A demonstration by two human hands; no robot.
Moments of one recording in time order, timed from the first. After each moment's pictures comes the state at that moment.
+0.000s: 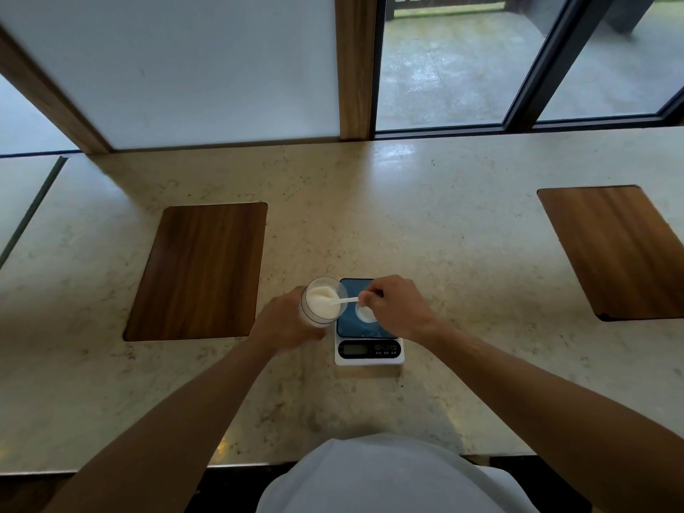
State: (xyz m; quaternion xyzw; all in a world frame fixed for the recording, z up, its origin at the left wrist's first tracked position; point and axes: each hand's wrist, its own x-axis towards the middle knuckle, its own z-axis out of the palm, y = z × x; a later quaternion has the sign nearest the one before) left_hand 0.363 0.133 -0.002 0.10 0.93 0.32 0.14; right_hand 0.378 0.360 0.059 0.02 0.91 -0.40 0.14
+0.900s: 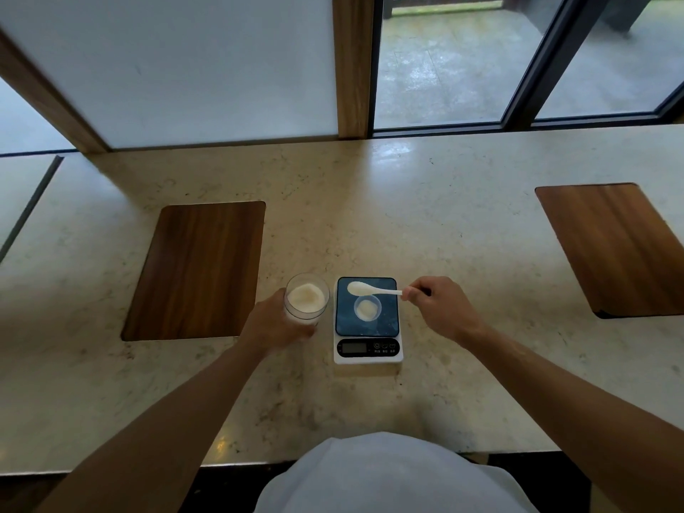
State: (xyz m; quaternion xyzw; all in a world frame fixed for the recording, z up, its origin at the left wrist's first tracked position) left_hand 0.371 0.118 0.001 -0.02 0.92 0.36 0.16; right_hand 0.393 0.427 0.047 0.07 0.90 -0.42 0.09
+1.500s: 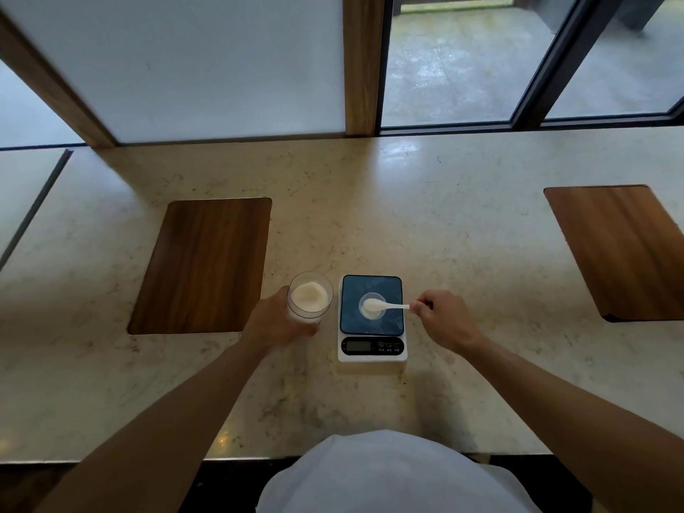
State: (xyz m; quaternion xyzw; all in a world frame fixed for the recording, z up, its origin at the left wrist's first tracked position) left_hand 0.375 0.112 0.006 -0.02 0.92 0.36 0.16; right_hand 0.400 0.426 0.009 0.10 0.93 -0.33 0.10
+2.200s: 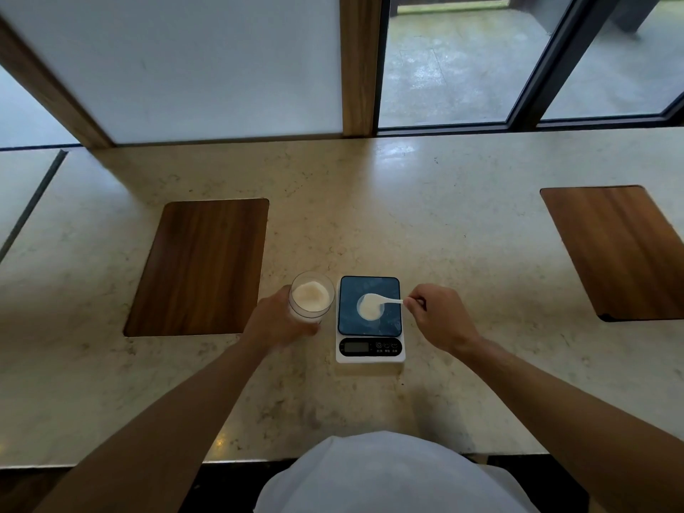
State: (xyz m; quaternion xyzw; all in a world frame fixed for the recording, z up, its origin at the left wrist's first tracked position) left_hand 0.371 0.120 0.010 -0.01 0.92 0.35 0.17; right_hand 0.399 0.423 0.021 0.01 0.95 -0.31 0.02
